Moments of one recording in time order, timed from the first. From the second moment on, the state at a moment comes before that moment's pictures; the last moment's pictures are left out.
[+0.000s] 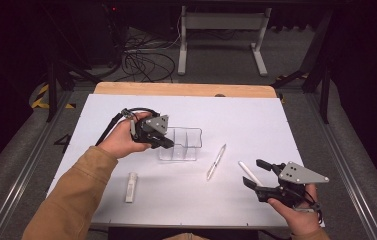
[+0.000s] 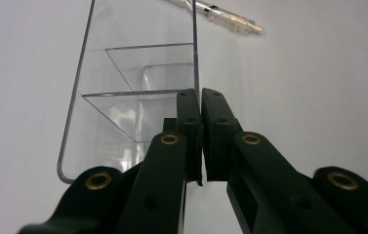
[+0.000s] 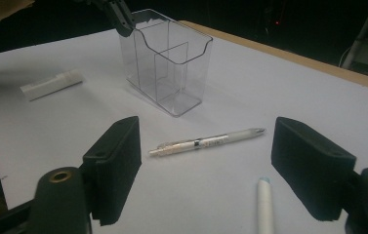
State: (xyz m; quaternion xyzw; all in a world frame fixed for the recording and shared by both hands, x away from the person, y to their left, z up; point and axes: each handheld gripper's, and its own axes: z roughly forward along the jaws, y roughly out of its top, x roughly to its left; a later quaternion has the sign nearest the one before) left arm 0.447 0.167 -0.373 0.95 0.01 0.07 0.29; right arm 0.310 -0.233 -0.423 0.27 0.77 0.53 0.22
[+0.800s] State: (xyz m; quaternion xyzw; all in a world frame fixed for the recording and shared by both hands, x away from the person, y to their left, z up) left arm 0.452 0.174 -0.380 0.96 0.02 0.07 0.26; right arm 0.309 -0.234 -0.424 0.28 0.77 0.53 0.22
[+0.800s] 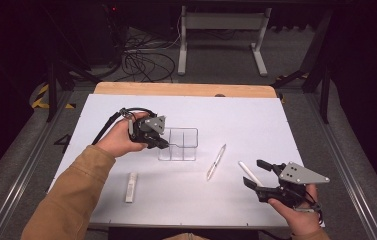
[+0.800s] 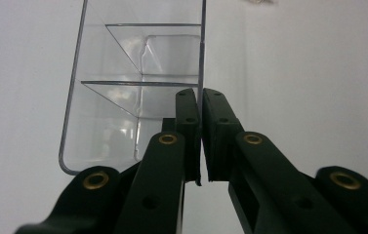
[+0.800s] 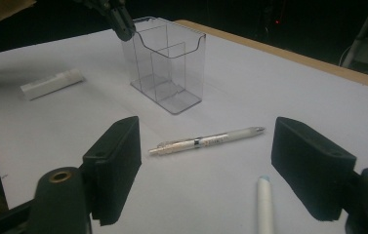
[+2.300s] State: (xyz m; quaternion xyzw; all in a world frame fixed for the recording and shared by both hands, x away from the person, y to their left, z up) left arm 0.378 0.157 -0.354 0.84 0.24 0.13 0.47; right arm 0.312 -0.237 -0.424 0.29 0.76 0.53 0.23
